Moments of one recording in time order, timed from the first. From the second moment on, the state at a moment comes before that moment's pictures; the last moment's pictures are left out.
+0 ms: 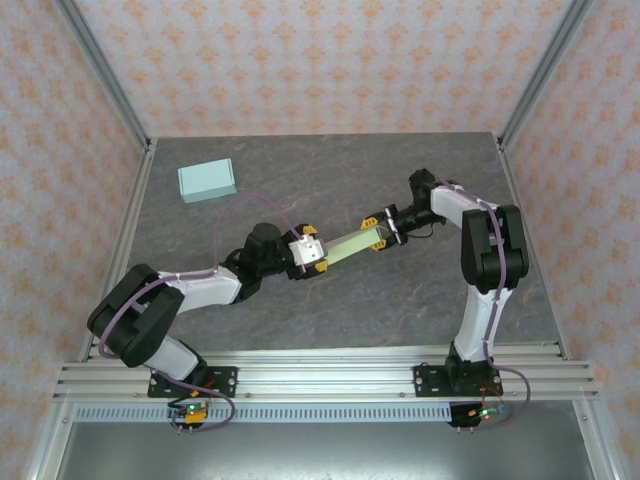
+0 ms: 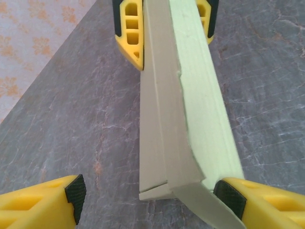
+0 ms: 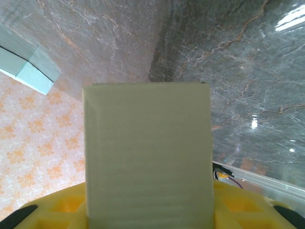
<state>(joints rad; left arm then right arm) -0.57 1.51 0.58 0.48 0.32 0.61 0.15 1.98 1.33 -0.82 -1.00 1.08</state>
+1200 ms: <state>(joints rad) -0.56 1.62 0.92 -0.03 0.36 0.51 0.08 1.57 1.15 -0.48 -0.80 1.05</state>
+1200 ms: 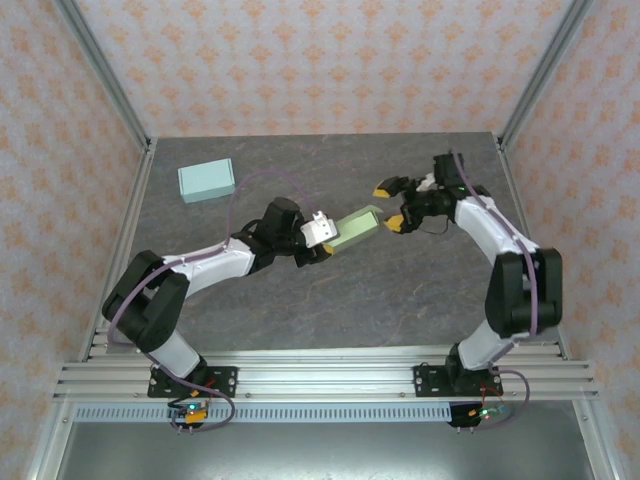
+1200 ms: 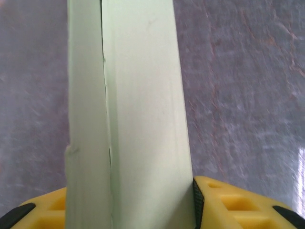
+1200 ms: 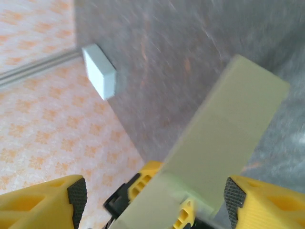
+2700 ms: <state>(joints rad) -0.53 1.76 1.26 -0.56 0.45 0.66 0.31 1.50 1.08 -0.52 -0.34 0.00</state>
